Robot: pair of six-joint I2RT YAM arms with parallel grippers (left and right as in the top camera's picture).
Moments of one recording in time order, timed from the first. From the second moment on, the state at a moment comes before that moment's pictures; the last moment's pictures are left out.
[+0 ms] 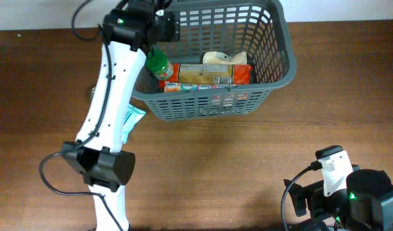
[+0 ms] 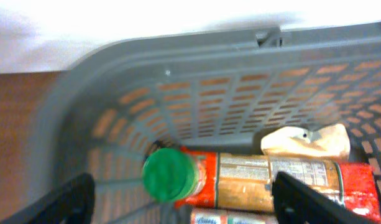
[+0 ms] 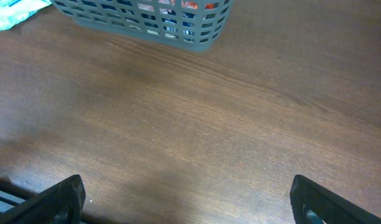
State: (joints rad) left arm -0.31 2.12 2.47 -1.17 -0.21 -0.19; right arm 0.37 0.60 1.17 -1.39 0.05 0.03
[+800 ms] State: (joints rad) left arm 0.13 1.96 2.39 -1.36 -0.25 -0.30; right arm 0.37 0.60 1.17 -1.39 0.05 0.03
